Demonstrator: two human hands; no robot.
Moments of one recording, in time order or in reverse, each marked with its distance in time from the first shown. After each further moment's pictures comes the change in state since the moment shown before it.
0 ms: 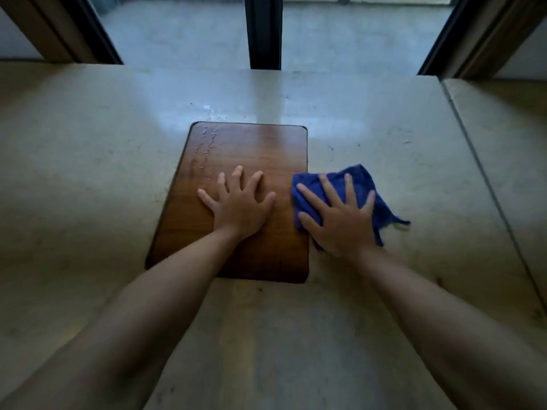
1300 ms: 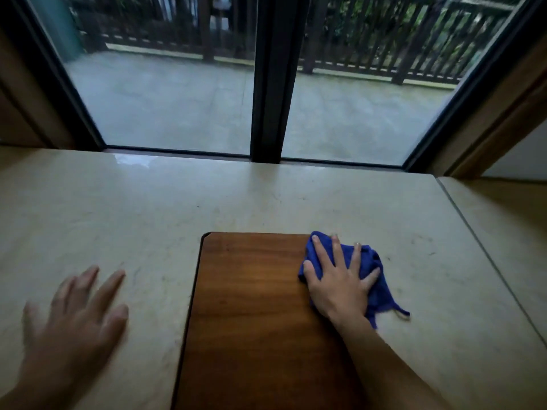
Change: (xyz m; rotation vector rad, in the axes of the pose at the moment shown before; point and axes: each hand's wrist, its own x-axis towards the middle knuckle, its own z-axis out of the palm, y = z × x) left_hand 0.114 -0.312 -0.058 0.115 0.143 0.011; right_hand 0.157 -0.063 -0.013 0.086 -0.010 0.481
